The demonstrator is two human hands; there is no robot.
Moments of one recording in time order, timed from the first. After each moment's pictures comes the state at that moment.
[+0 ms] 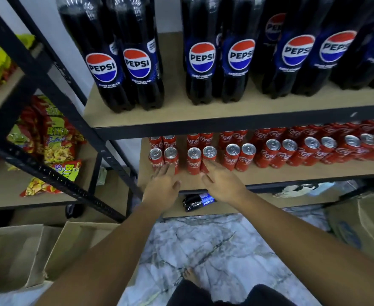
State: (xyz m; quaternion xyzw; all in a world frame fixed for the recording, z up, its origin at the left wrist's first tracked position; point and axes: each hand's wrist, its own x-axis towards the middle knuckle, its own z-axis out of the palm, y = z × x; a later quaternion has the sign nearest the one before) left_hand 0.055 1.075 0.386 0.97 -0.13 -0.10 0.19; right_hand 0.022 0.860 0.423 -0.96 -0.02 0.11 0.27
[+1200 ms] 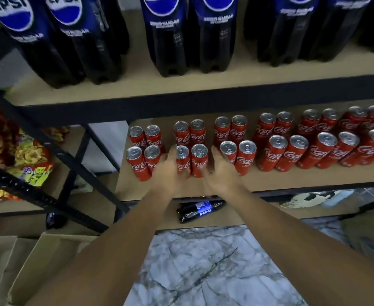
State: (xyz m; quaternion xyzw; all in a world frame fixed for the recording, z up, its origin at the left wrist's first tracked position) left_hand 0.106 0.990 0.337 0.95 -0.07 -0.03 0.30; right_hand 0.067 0.822 0.355 -0.91 0.09 0.04 0.39
